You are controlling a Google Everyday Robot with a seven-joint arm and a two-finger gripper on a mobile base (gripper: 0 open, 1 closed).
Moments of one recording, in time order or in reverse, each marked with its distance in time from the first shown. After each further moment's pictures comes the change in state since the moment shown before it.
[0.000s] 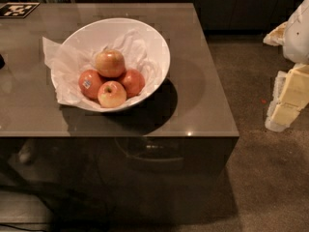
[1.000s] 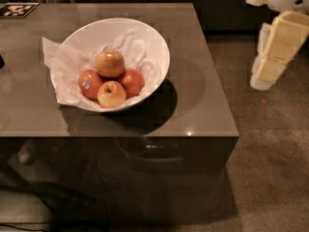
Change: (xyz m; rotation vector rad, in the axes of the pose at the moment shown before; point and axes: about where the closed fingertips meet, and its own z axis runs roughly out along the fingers) arm -0.054 -0.033 -0.042 0.027 -0.033 -0.075
